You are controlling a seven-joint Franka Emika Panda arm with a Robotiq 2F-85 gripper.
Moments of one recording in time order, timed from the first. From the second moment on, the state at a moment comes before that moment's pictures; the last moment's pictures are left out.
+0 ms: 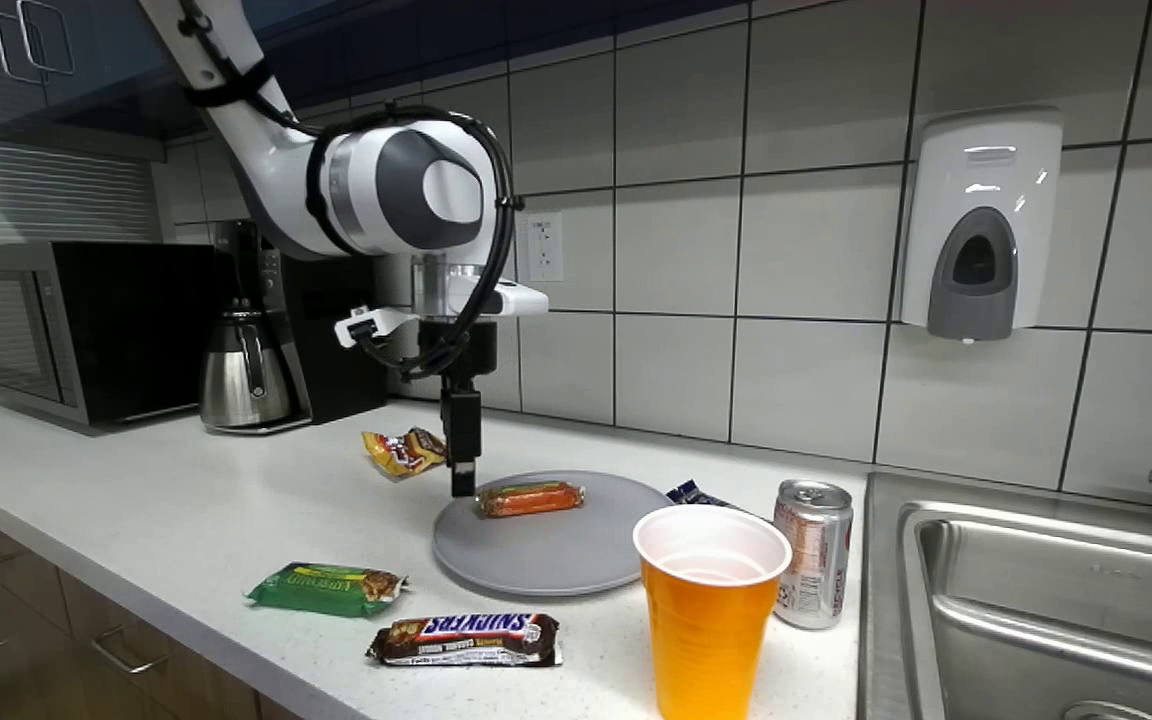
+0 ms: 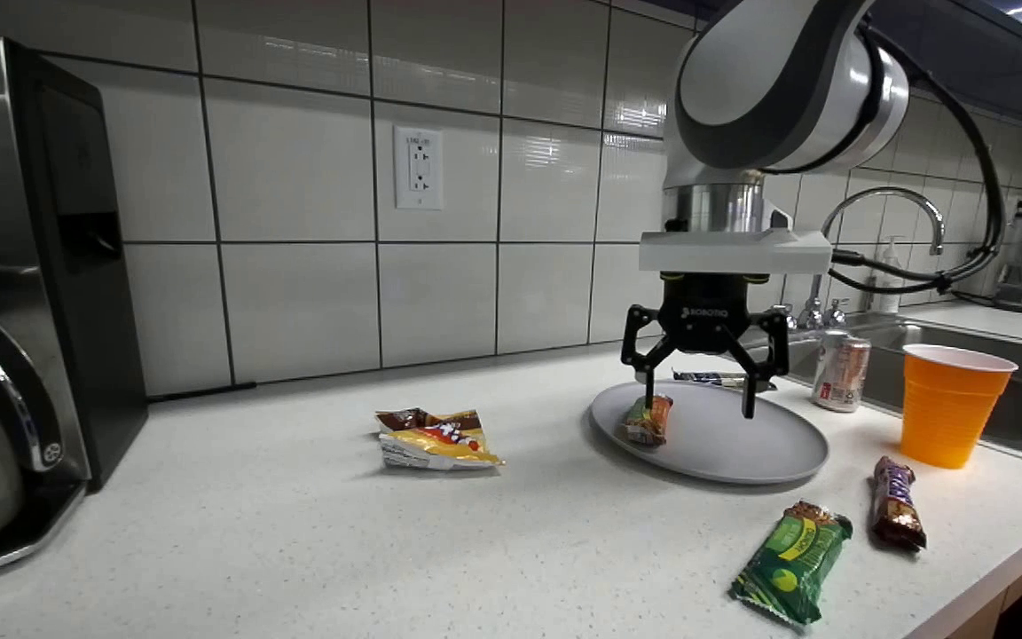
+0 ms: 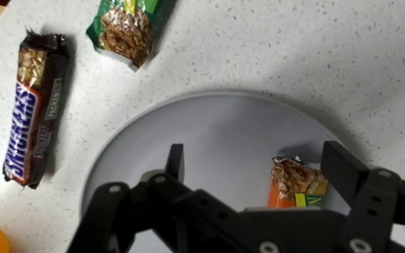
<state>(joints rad) 0.15 0.14 -0.01 -2.34 0.00 2.42 0.81</state>
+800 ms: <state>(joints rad) 0.18 0.08 0.05 -2.40 -0.01 2.42 1.03</state>
